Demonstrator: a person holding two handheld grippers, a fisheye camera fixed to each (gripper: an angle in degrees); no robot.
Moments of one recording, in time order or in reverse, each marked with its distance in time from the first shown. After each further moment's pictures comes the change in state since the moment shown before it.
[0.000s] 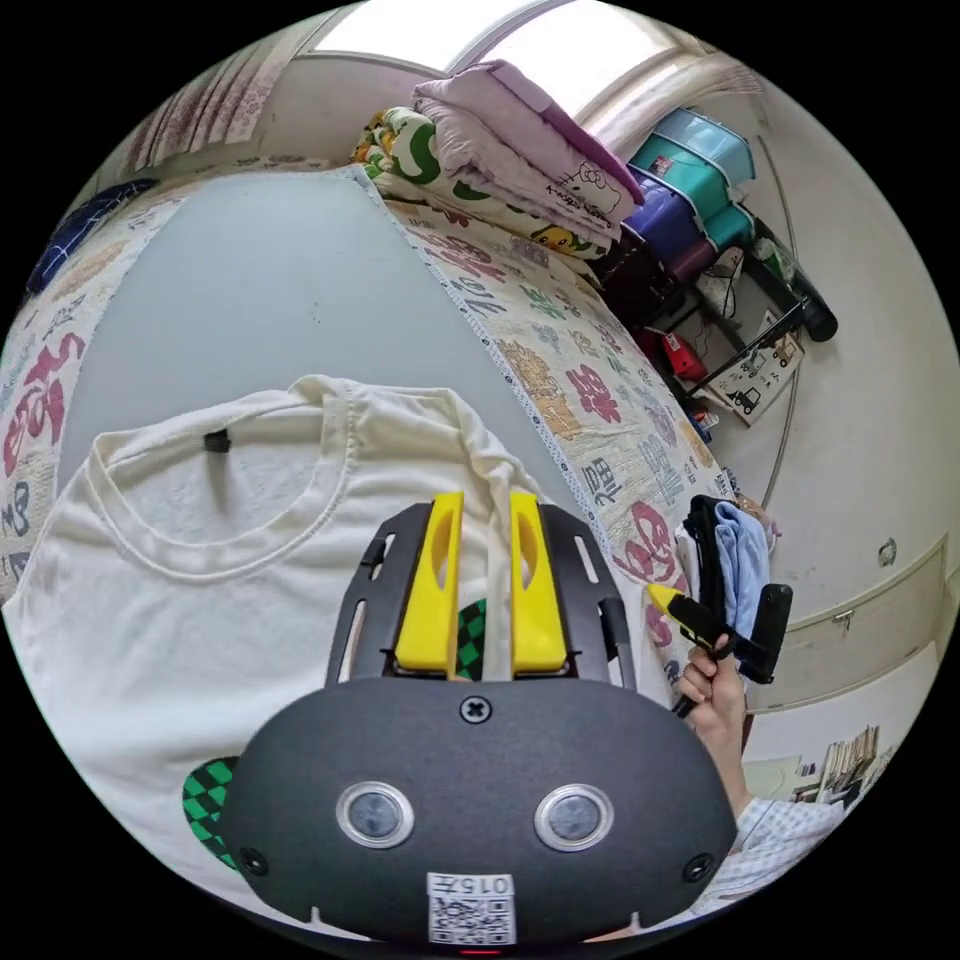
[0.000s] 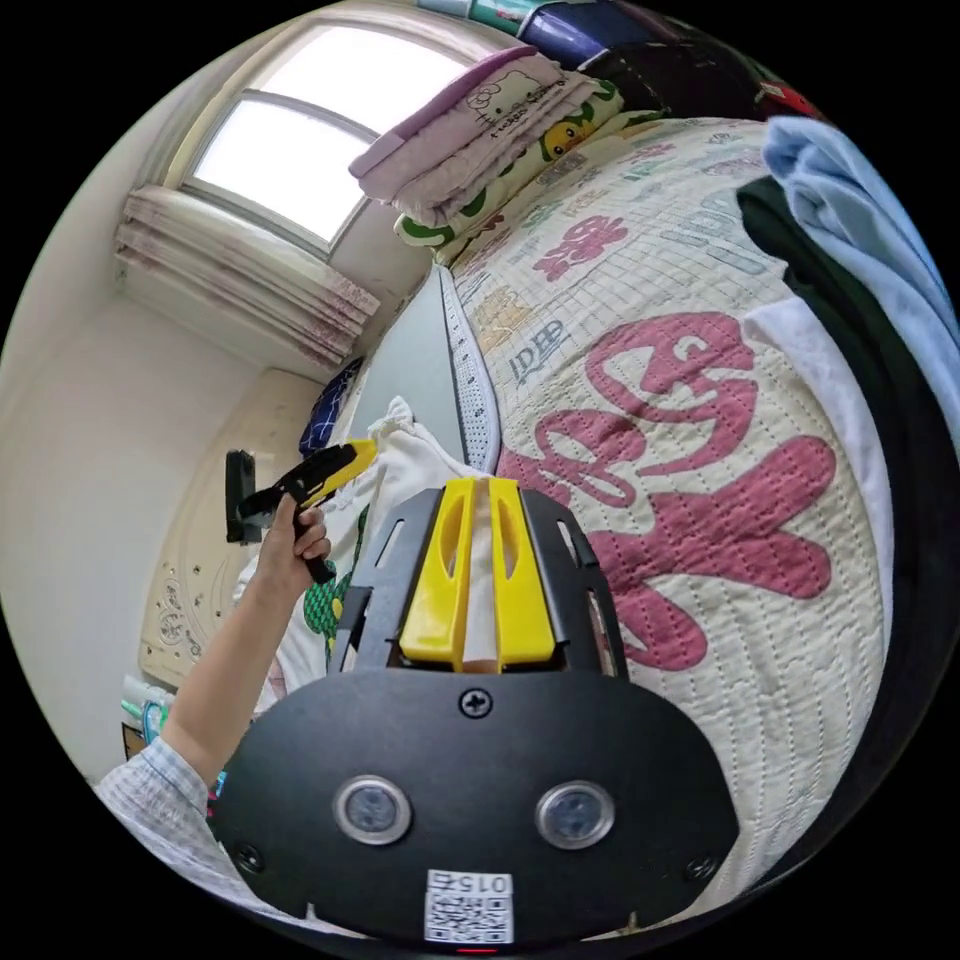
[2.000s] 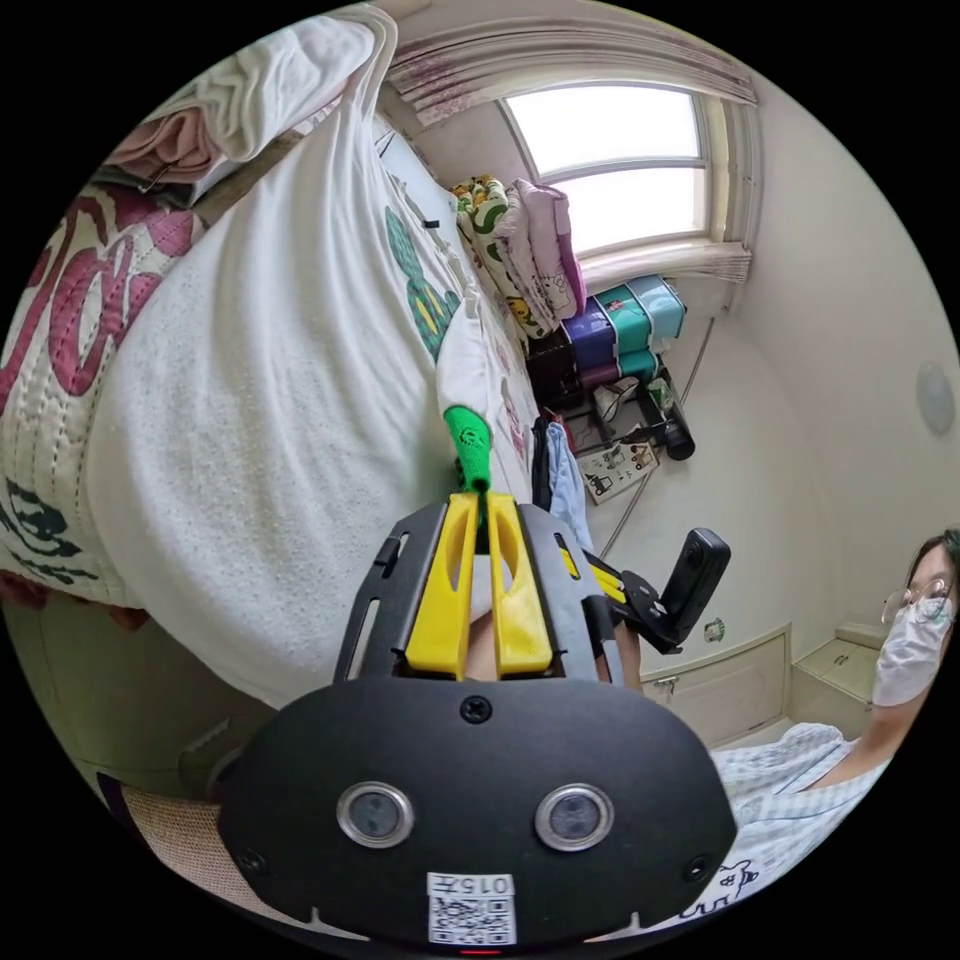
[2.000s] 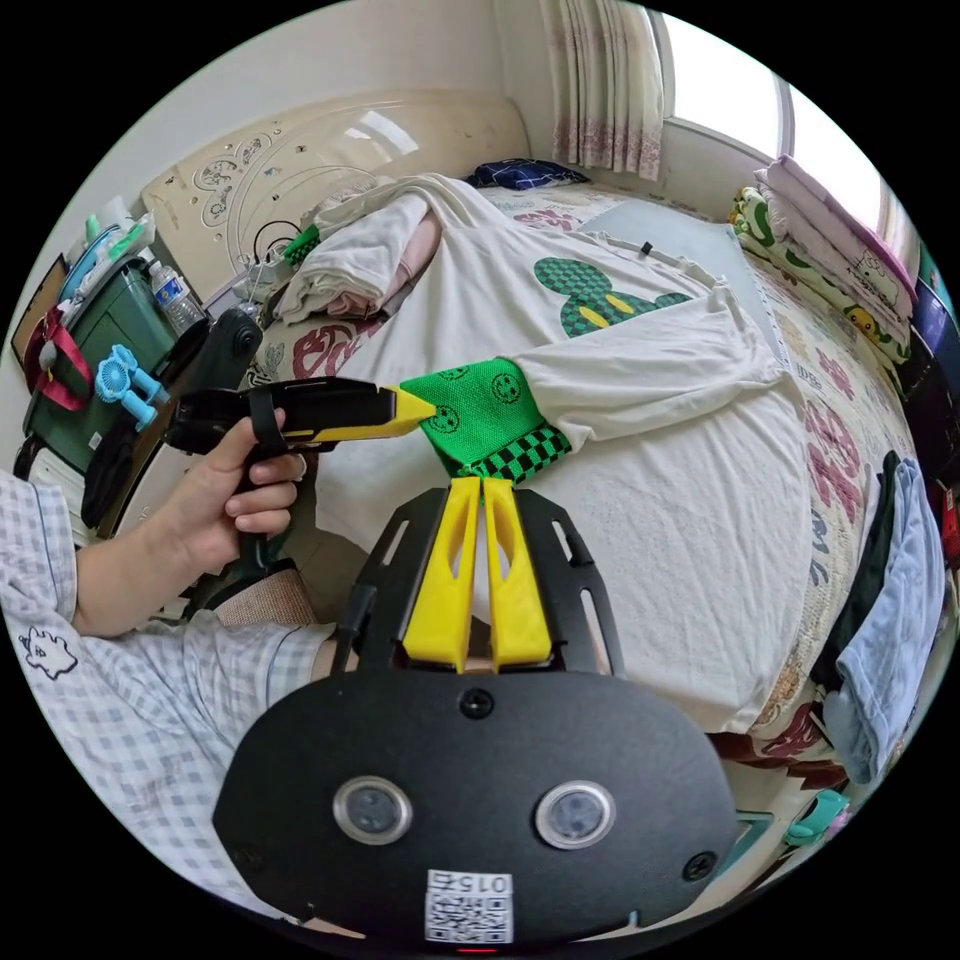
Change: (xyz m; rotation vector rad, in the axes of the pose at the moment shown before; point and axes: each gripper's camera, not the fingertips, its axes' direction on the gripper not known) left arm -0.019 0.599 -0.185 0.246 0.471 -0.396; right arm -0.141 0.823 0.067 -0.444 0.259 -0.914
